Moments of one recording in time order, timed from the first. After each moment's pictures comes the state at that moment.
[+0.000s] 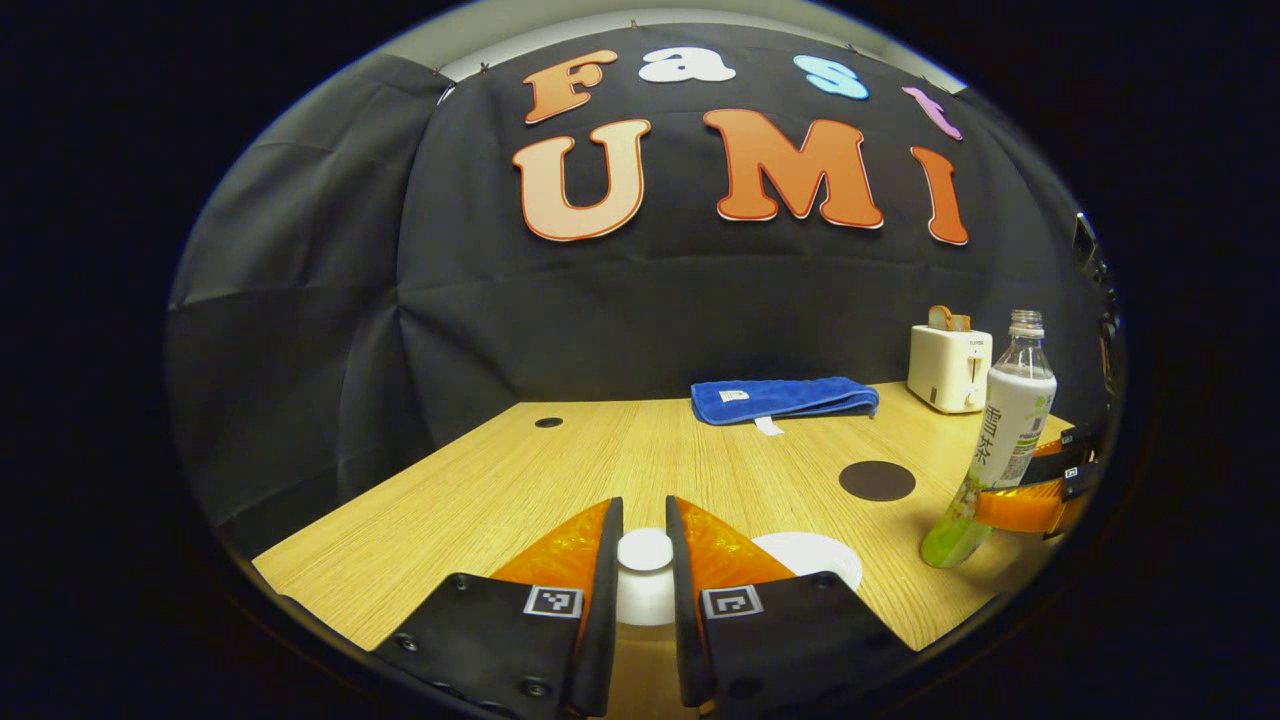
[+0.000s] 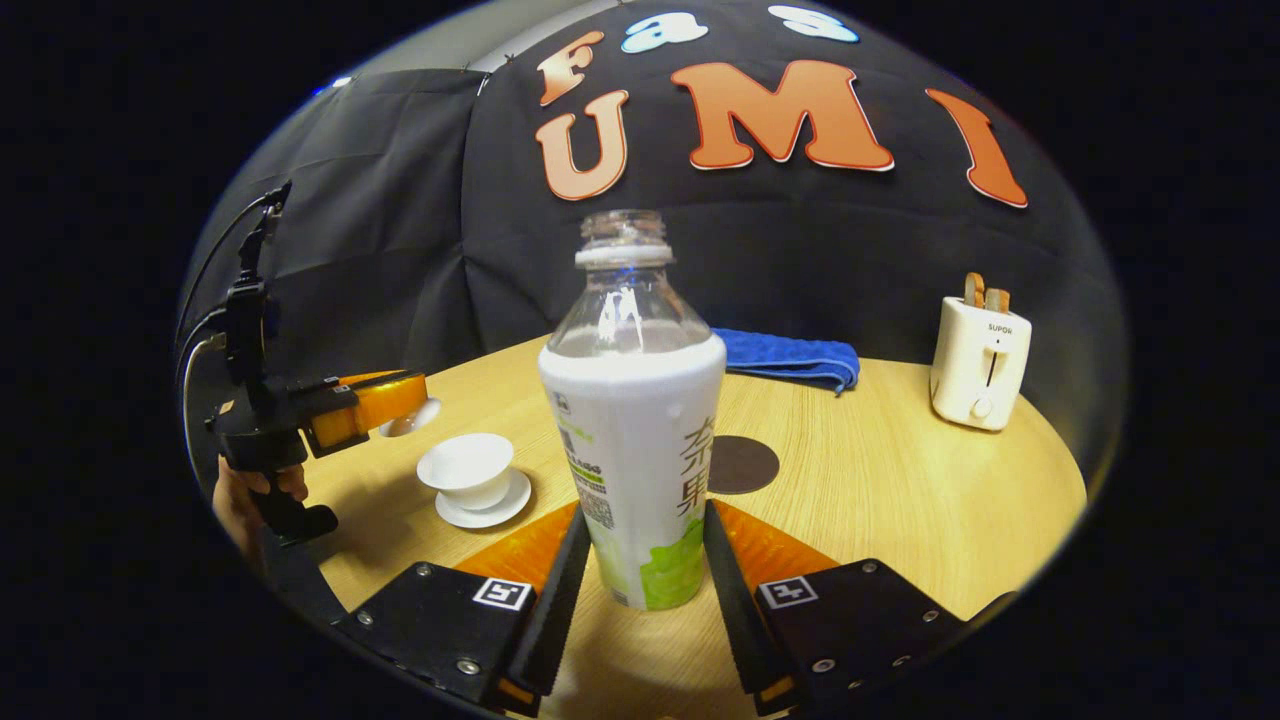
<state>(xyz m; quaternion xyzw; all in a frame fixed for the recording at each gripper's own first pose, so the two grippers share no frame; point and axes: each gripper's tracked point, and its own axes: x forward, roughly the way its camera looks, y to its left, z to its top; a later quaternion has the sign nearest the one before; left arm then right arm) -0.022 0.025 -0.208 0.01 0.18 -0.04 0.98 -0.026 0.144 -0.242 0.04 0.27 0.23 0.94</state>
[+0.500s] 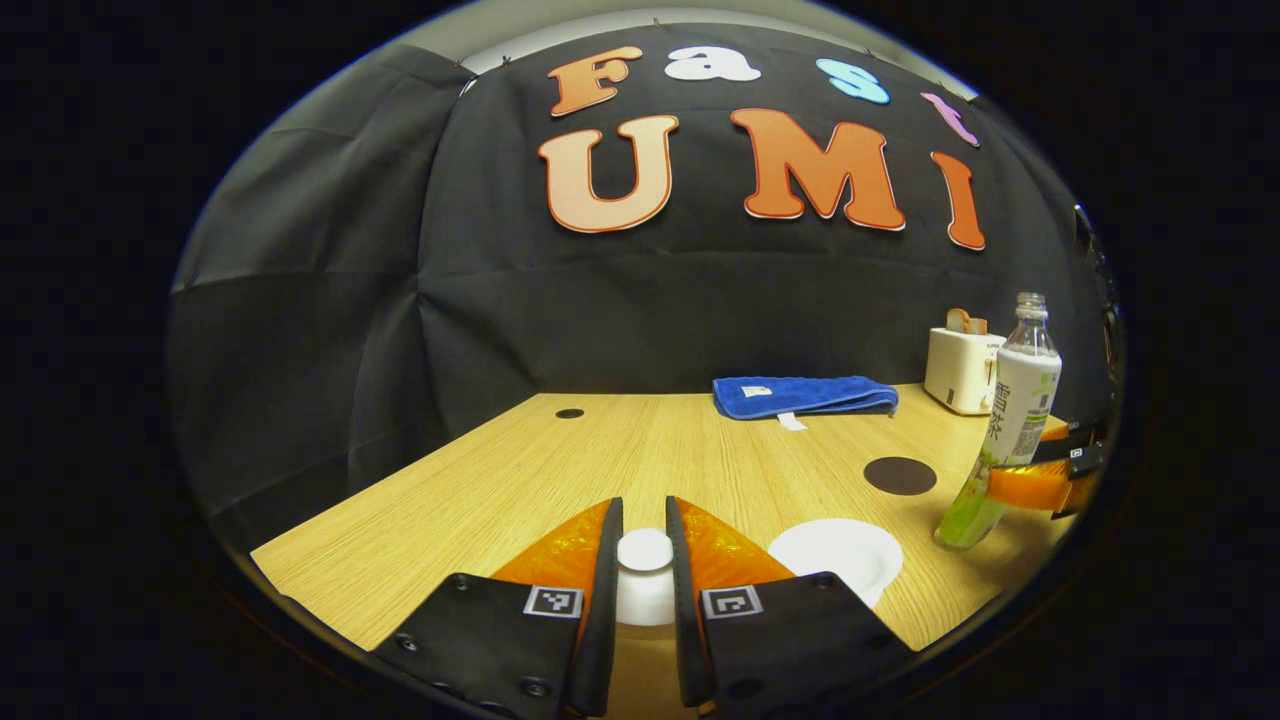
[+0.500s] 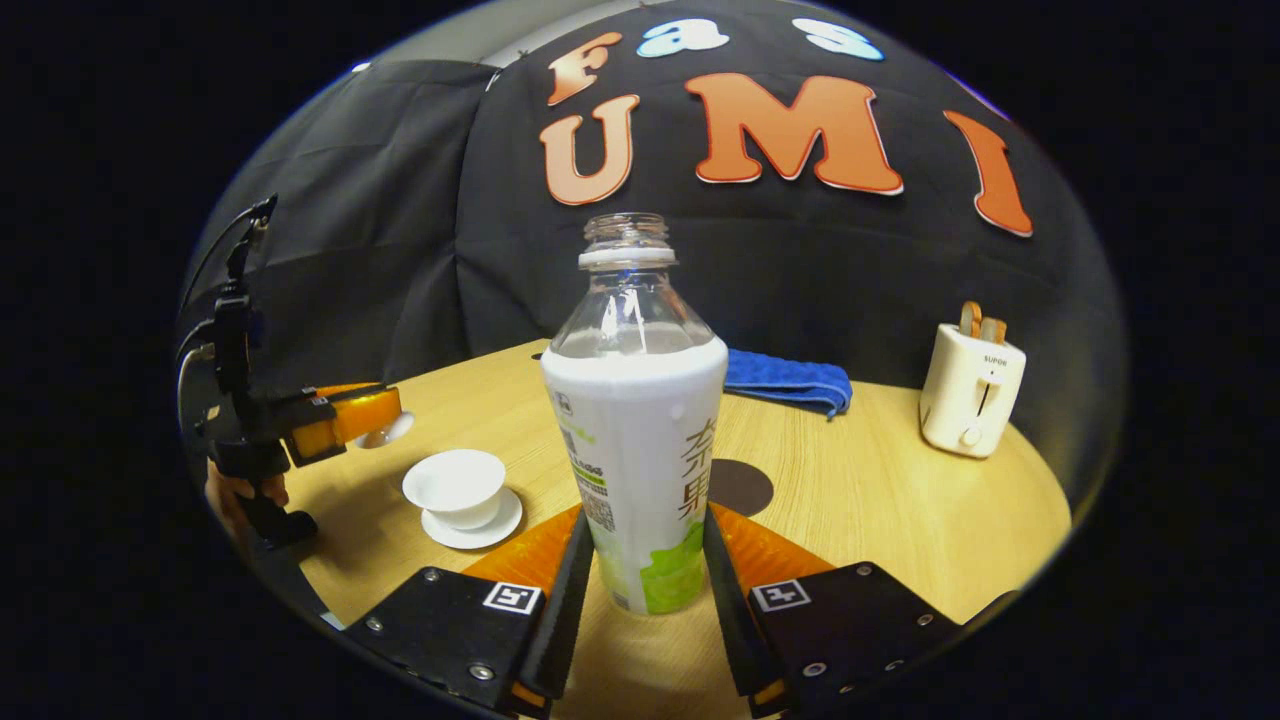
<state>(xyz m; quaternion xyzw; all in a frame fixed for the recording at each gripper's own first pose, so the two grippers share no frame) -0.023 0.061 -0.218 0.00 0.19 -0.02 0.98 -0.007 0.152 -0.227 -0.03 0.24 0.21 0.95</state>
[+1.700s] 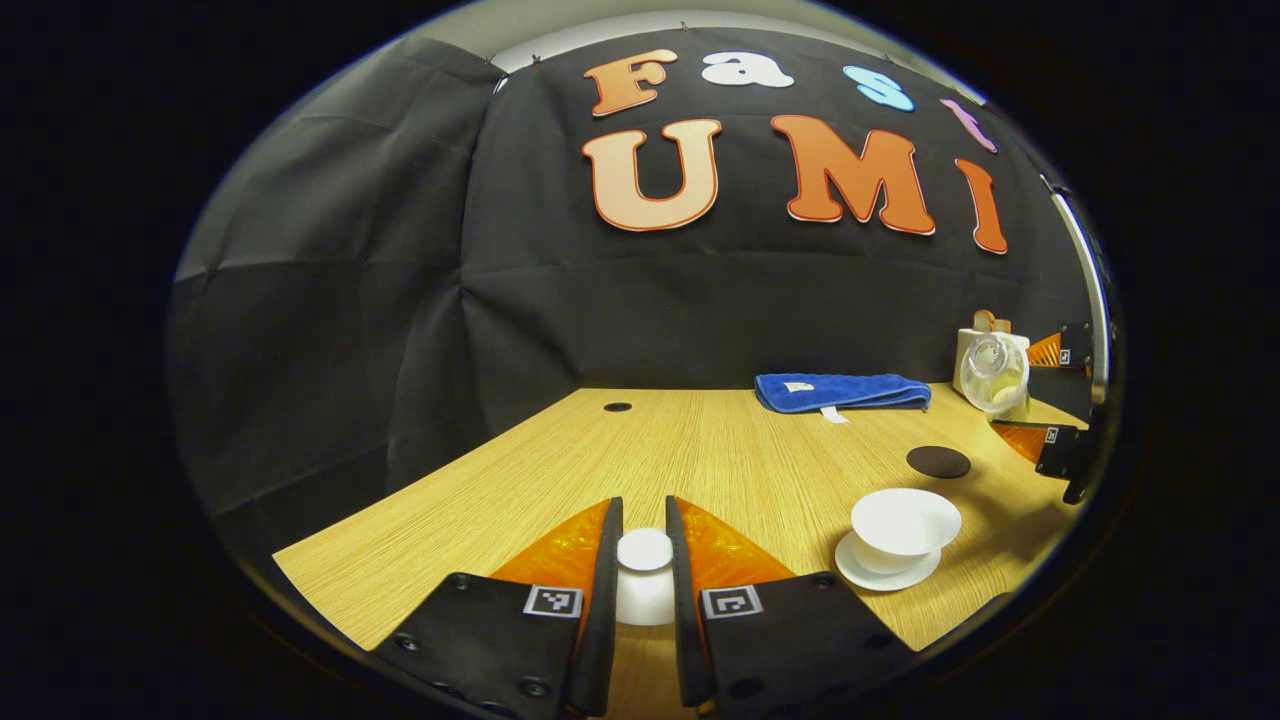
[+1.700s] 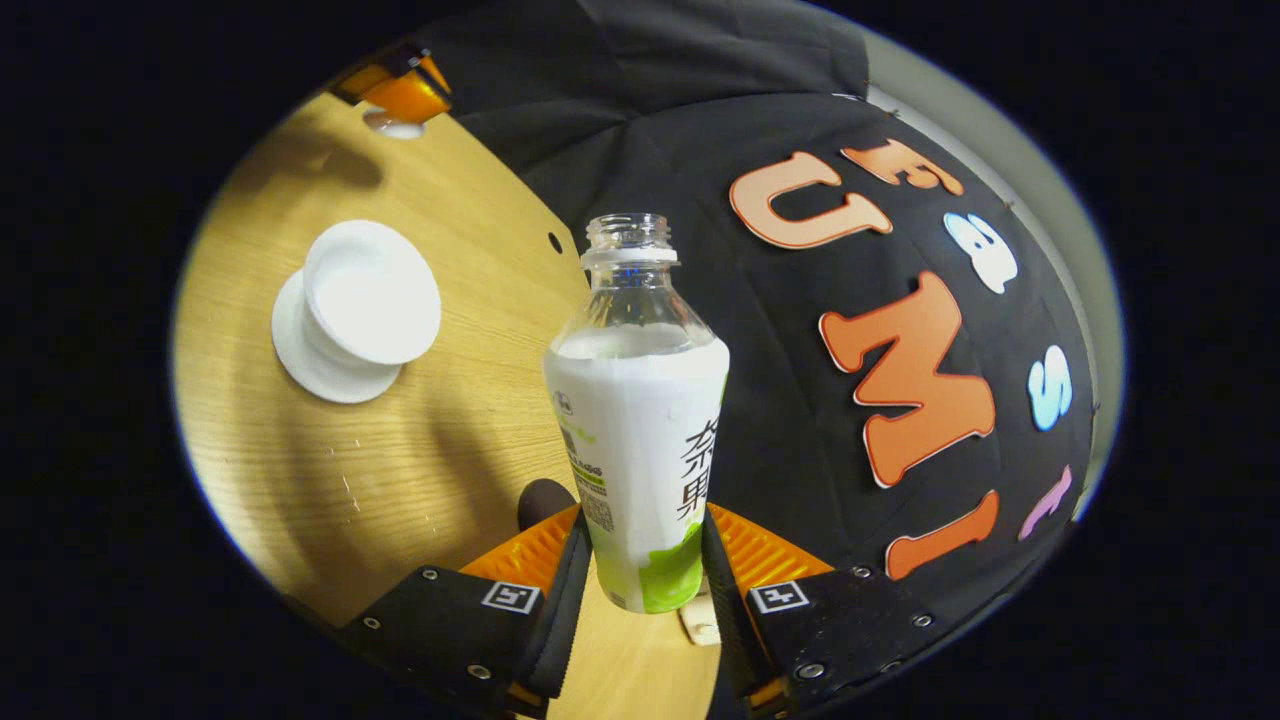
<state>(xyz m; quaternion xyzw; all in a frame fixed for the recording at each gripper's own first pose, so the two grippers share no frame) -0.043 0.122 -0.228 0.00 0.19 0.01 0.98 0.051 0.159 -0.203 -0.54 0.09 0.18 0.82</state>
